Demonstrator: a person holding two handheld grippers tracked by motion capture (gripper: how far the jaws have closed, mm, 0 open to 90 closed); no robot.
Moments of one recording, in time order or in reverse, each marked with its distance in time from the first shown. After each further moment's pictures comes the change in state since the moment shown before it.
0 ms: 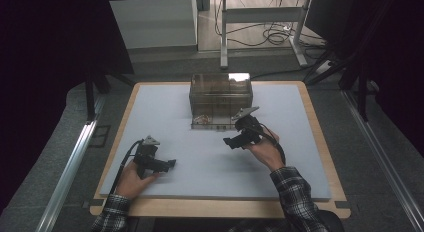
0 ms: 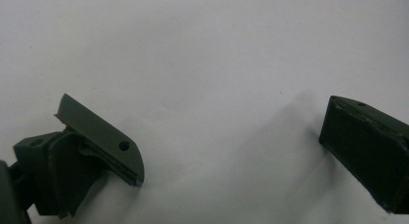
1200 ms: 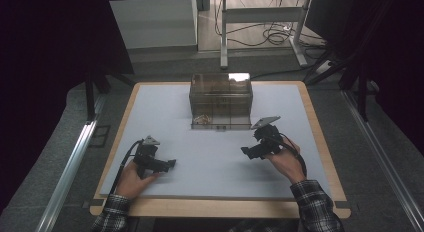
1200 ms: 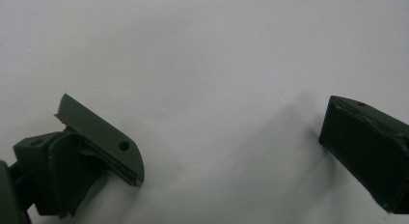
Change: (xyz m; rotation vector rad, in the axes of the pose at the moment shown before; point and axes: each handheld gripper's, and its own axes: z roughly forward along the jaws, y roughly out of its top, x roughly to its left) left arm 0.000 0.000 0.000 0.000 0.000 0.000; right arm -0.012 -0.048 -0.038 0.034 -0.035 0.026
